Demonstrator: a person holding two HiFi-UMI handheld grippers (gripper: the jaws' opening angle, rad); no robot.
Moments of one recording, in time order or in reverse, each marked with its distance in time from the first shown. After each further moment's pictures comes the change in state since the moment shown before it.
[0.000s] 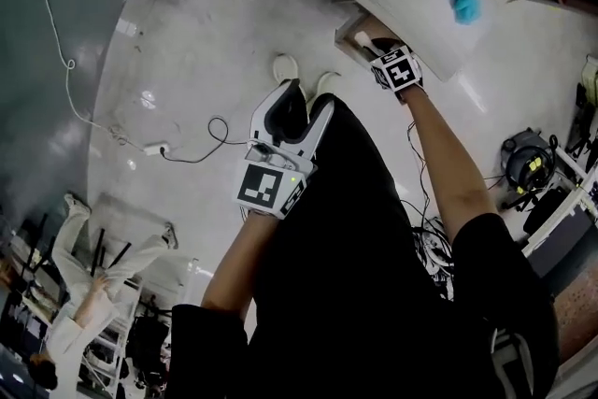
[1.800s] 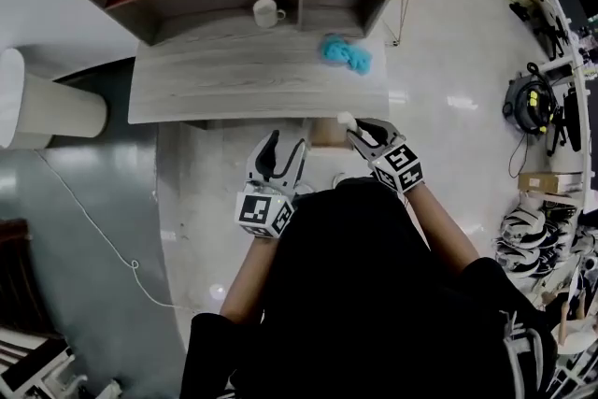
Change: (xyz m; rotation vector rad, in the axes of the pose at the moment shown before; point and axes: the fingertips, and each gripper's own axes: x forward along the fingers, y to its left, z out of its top) left arm 0.036 -0.072 0.133 0.290 -0.047 -0.458; right arm -0.343 0.063 0.095 0.306 -0.680 -0.365
